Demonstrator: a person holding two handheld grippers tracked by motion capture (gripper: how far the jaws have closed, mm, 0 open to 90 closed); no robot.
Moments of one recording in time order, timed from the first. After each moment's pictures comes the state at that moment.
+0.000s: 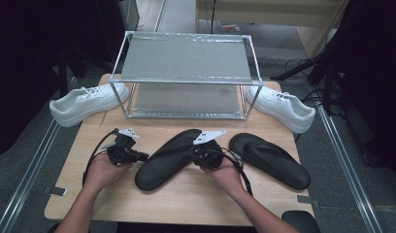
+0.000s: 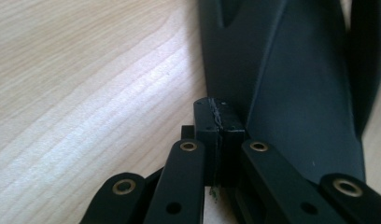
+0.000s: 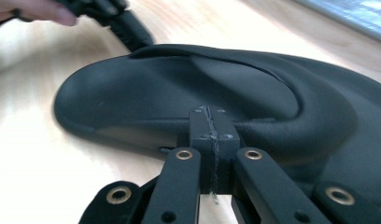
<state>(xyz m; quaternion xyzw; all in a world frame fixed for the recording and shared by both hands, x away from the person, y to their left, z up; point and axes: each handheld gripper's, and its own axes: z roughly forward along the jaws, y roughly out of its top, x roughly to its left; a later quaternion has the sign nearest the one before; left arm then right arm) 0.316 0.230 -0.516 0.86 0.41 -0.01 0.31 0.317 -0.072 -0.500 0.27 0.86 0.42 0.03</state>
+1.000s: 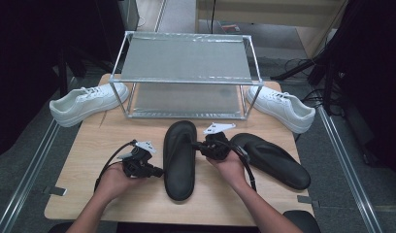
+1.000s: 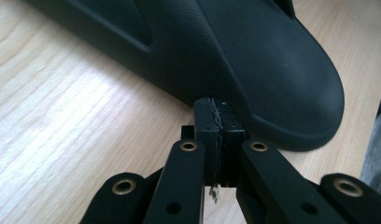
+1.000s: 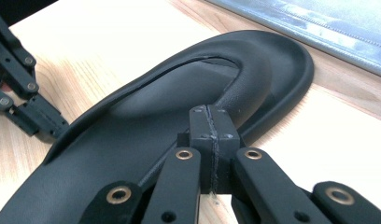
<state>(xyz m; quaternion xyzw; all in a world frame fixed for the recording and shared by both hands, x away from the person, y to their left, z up) 0.289 0.182 -0.516 0.89 0.34 -0.06 0.31 0.341 -0.091 -0.503 0.33 0.84 0.43 0.05</state>
